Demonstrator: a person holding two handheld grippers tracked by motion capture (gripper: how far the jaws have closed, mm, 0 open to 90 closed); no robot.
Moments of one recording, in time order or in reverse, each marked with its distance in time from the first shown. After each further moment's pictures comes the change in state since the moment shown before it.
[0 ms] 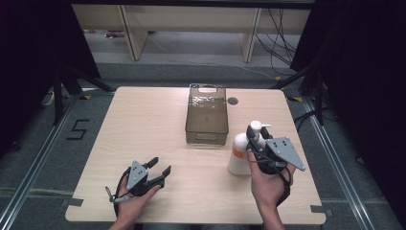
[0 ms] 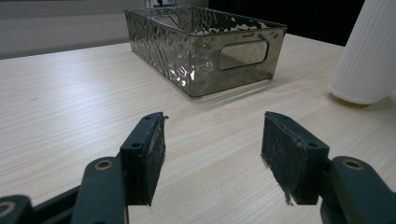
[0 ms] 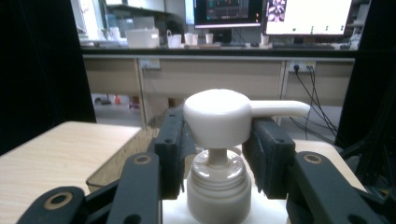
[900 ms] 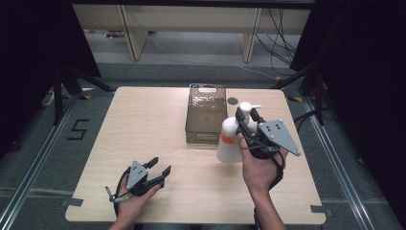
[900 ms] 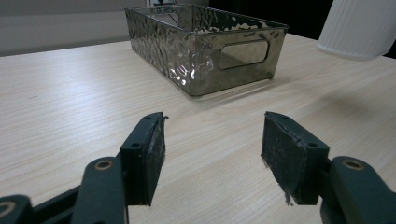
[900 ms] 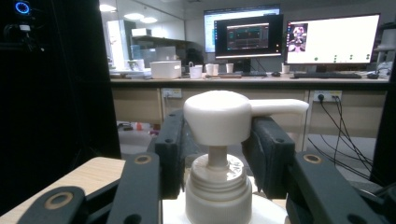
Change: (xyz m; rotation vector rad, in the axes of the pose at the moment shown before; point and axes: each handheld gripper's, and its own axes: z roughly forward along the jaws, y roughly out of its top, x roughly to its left) left arm 0.001 0.000 0.000 0.002 -0.002 -0.008; right arm 0.024 0.041 0.017 -0.103 0.084 0.019
